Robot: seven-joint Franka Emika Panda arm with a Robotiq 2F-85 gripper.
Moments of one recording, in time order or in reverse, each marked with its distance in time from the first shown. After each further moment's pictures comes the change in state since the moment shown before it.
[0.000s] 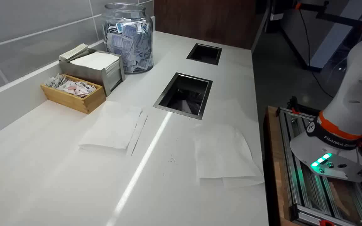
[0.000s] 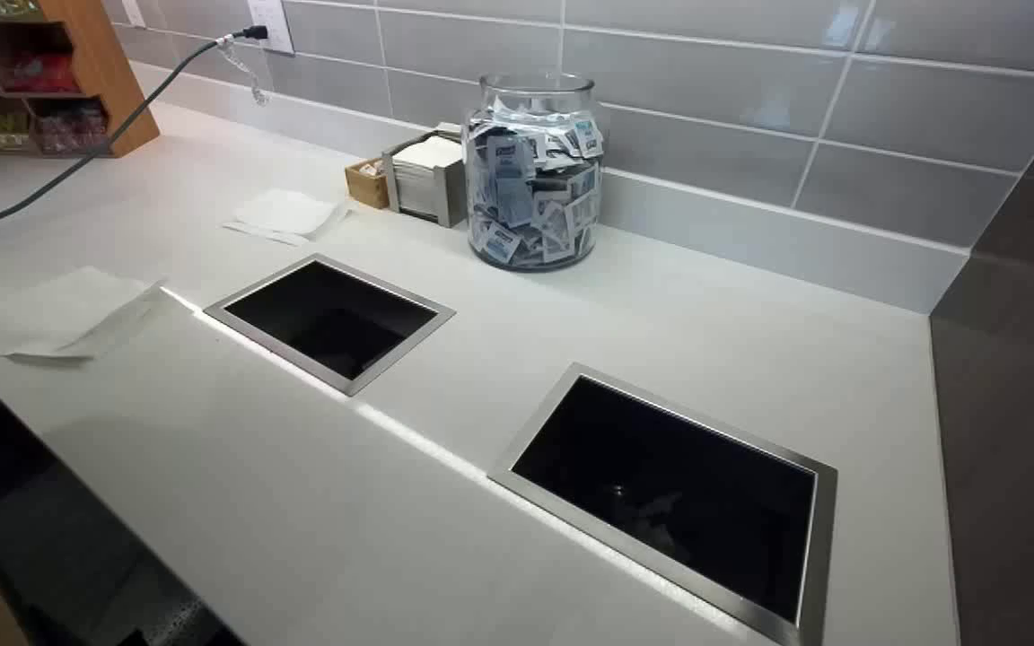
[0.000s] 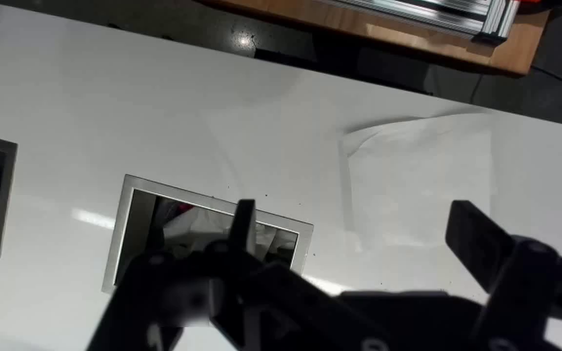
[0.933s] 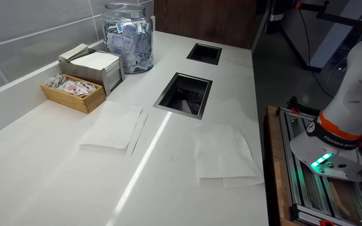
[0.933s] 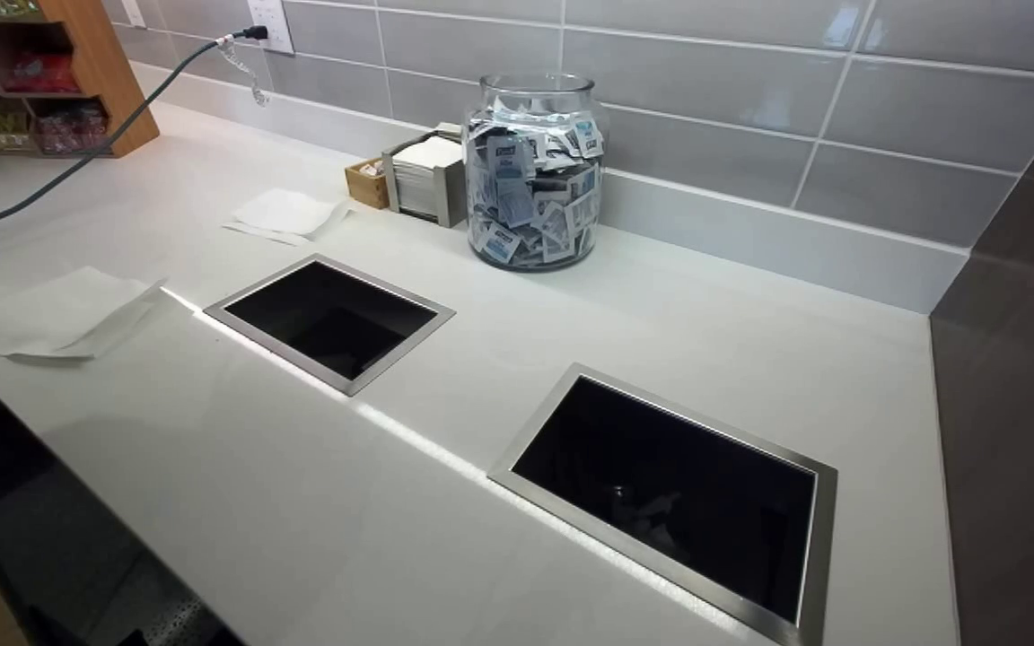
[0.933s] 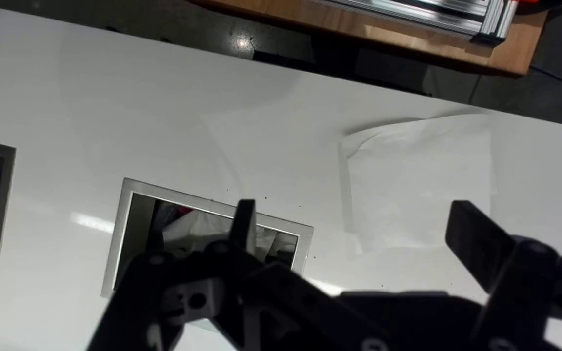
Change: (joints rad) arm 0.001 0.002 -0.005 -0.004 0.003 -0.001 0.007
